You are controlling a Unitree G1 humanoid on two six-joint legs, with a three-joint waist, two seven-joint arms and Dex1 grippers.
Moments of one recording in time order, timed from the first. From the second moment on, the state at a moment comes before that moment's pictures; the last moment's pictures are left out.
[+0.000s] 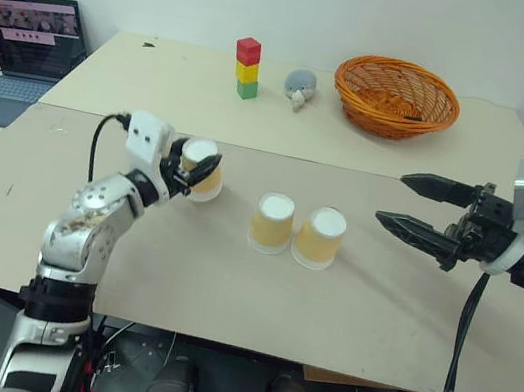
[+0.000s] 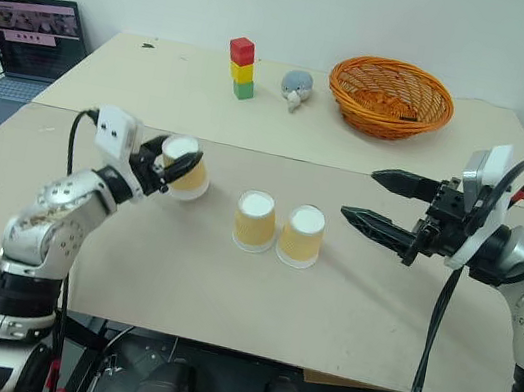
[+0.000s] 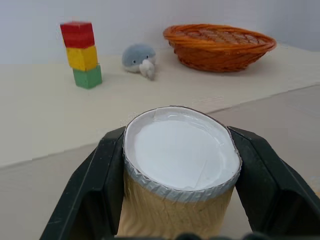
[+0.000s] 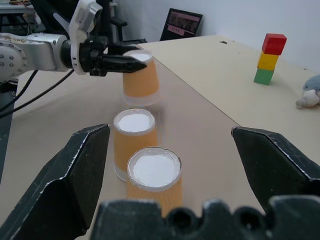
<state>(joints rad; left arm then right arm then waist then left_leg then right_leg) -0.56 0.42 0.13 -0.14 -0.40 0.53 -0.47 -0.41 -0.88 -0.30 -0.26 0.77 0.63 1.02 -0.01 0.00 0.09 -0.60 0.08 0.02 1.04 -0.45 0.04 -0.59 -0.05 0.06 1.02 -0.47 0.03</state>
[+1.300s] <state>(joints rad) -0.94 0.41 -0.12 0.18 -0.59 0.63 -1.15 -0.01 -0.95 -0.40 -0.51 0.75 0.62 1.03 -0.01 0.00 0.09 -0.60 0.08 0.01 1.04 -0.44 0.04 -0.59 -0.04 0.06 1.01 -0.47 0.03</state>
